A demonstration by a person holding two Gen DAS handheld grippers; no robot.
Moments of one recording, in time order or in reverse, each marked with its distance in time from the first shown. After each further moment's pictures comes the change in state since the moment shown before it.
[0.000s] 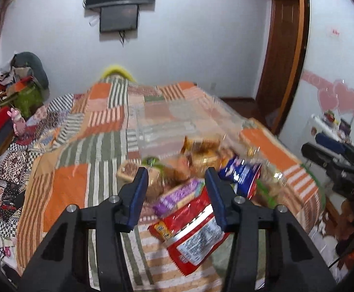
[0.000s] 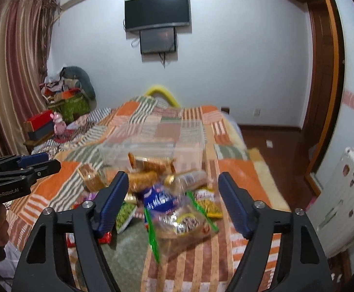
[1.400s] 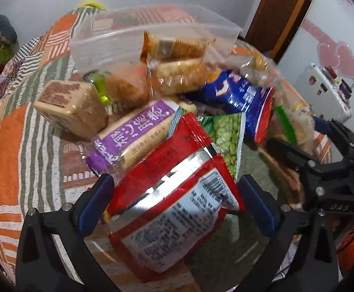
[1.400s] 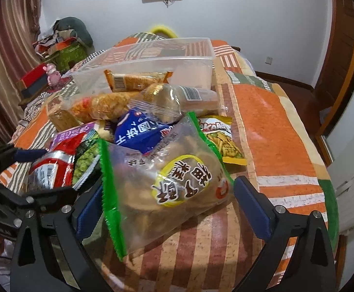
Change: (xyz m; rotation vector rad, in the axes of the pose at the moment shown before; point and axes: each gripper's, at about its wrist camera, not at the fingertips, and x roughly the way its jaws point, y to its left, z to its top) left arm 0.118 -0.040 -0.044 -0.001 0.410 -0.108; right arm 0.076 -0.020 -0.045 -0.010 0.332 0.035
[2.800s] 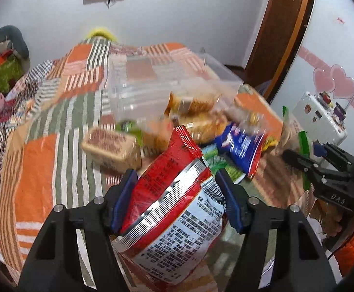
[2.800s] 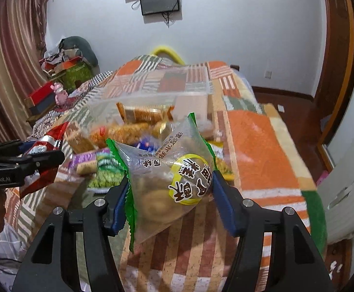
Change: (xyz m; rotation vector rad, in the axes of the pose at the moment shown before) left arm -0.074 0.026 0.014 -0.017 -0.222 0.004; right arm -0.041 0.001 0.018 0.010 -0.124 0.024
